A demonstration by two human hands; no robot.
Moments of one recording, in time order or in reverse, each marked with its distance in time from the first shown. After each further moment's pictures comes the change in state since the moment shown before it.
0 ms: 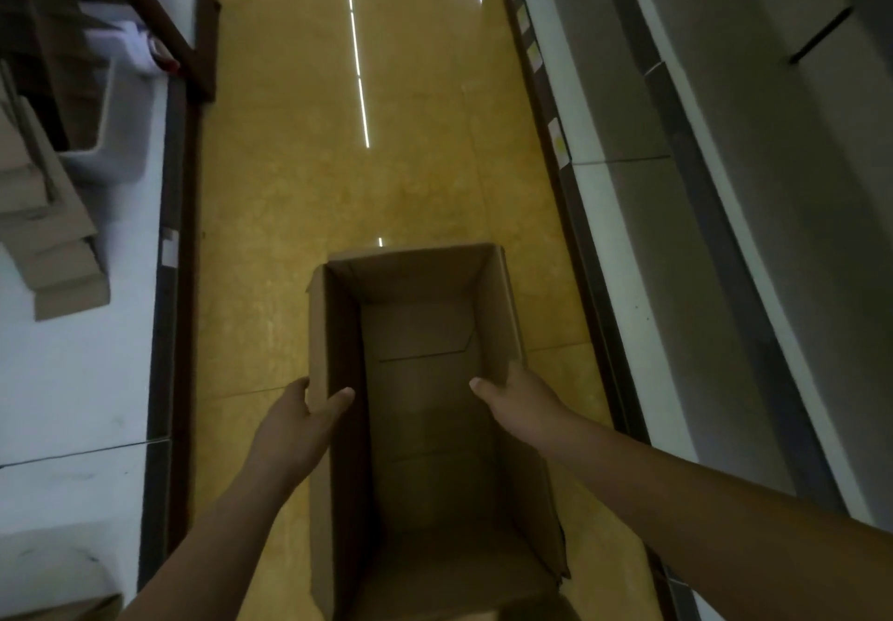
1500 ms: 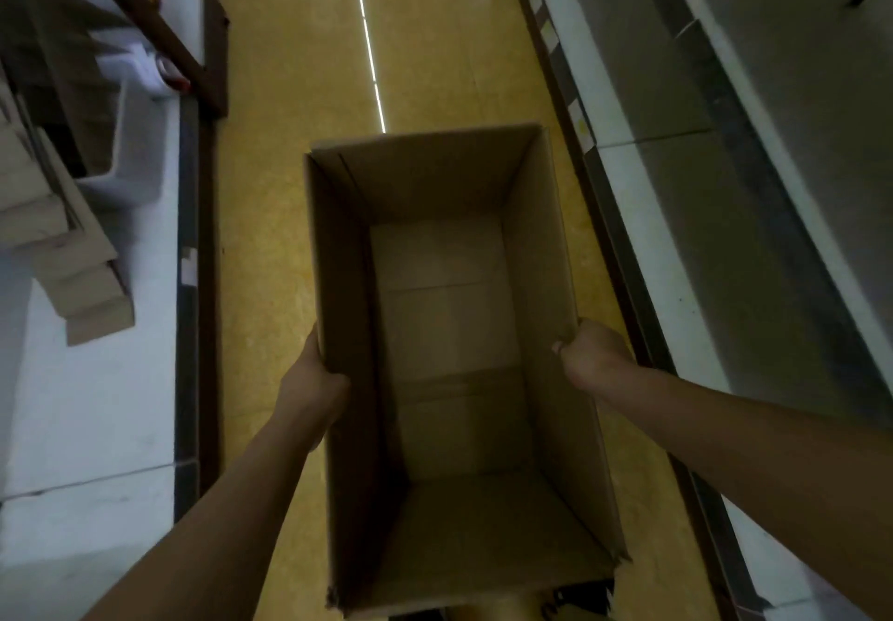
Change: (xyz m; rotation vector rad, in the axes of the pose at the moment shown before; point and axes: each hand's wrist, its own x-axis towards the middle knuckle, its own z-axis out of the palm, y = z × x) left_hand 0.087 0.017 0.009 -0.076 0.031 0.070; right_hand 0.079 0.008 -0.048 -0.114 0.312 0.030
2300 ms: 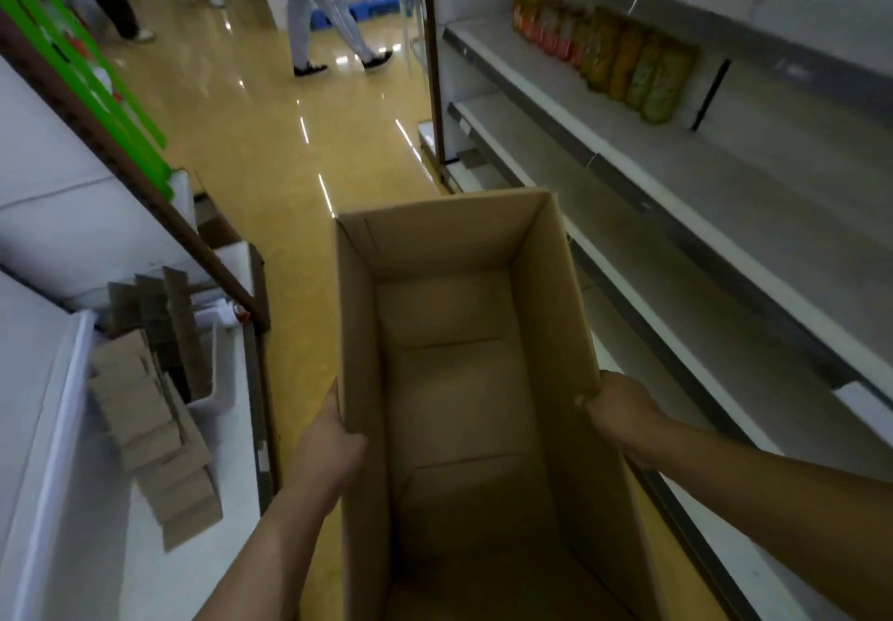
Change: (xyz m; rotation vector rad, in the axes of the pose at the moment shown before) left_hand -0.195 0.171 -0.214 0.184 -0.021 0.354; right_hand -0.254 -0.091 -0.168 0.206 0.180 -0.065
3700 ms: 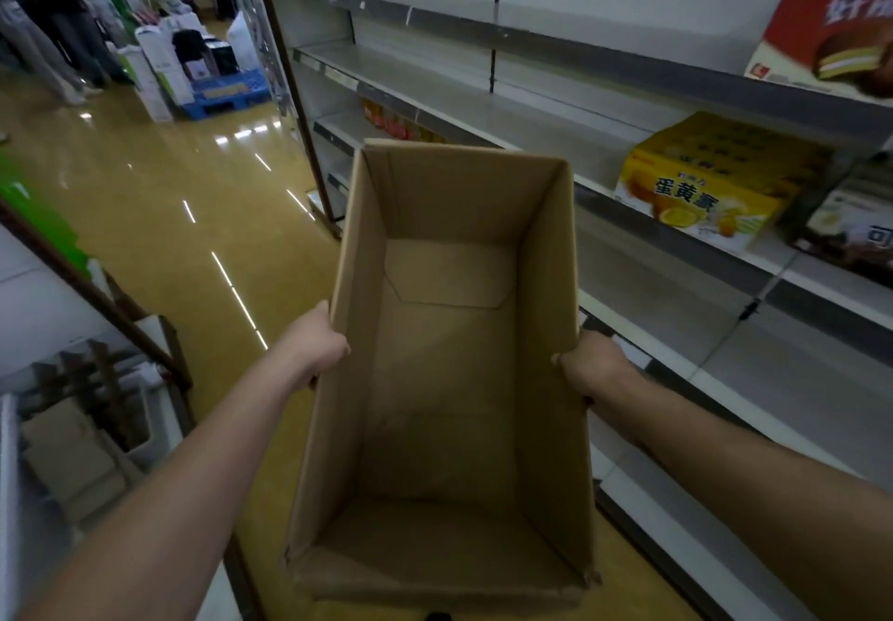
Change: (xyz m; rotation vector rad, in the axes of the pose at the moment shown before) left_hand -0.269 0.133 -0.038 0.188 -0.111 0.353; right_hand -0.363 0.118 -0.145 0.356 0.256 0.137
